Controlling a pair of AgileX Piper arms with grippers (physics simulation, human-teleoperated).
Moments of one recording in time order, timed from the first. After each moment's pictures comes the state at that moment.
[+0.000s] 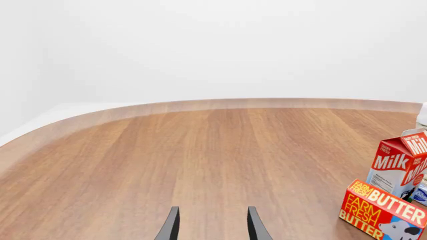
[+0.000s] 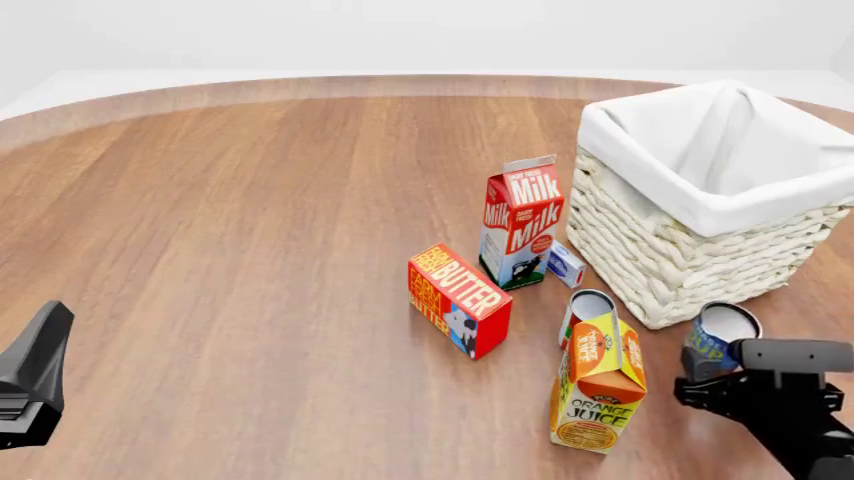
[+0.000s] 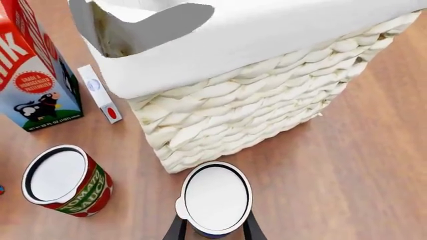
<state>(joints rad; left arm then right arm) 0.00 0.00 0.00 0.00 0.00 -0.11 1.80 0.00 -1.21 -0.07</state>
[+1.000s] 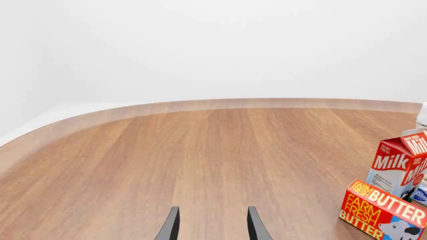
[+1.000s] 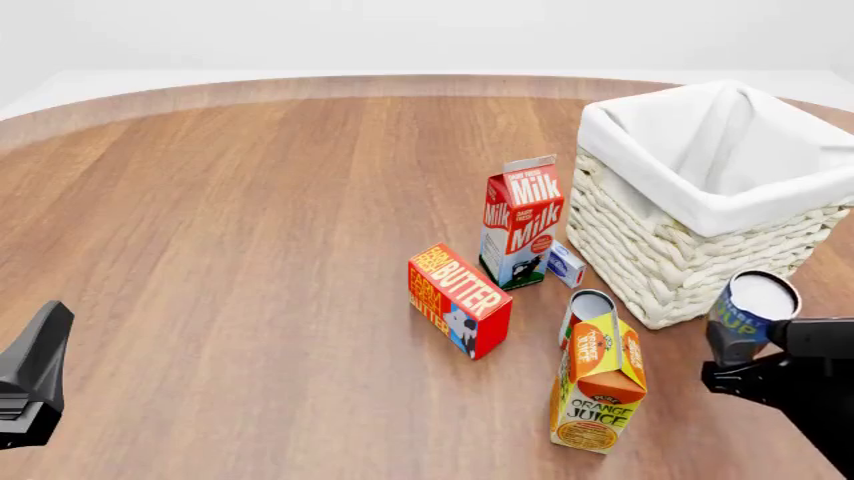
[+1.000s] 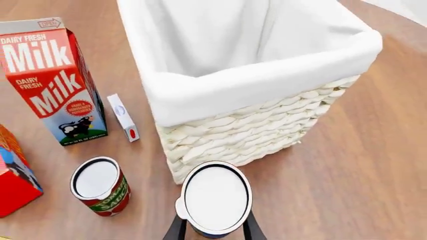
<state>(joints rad) 0.00 0.00 0.00 0.00 0.00 -0.09 1.18 0.00 -0.69 -0.11</state>
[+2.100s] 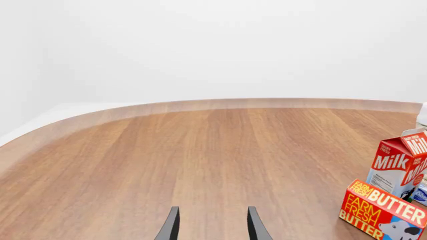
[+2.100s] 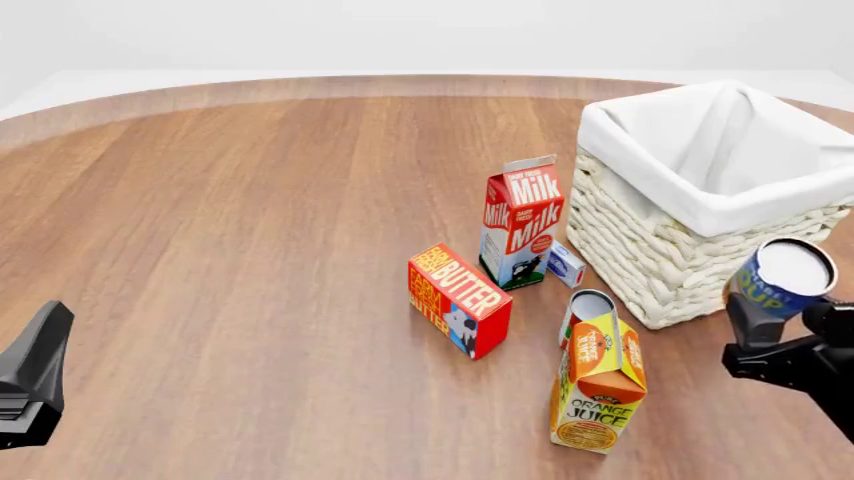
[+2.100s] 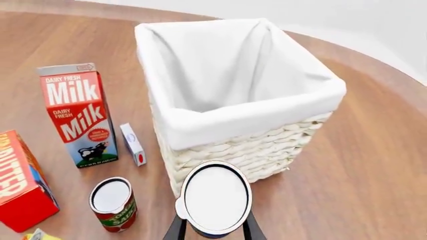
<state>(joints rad) 0.00 0.00 0.00 0.00 0.00 -0.08 0.86 -0.04 -0.46 -0.13</state>
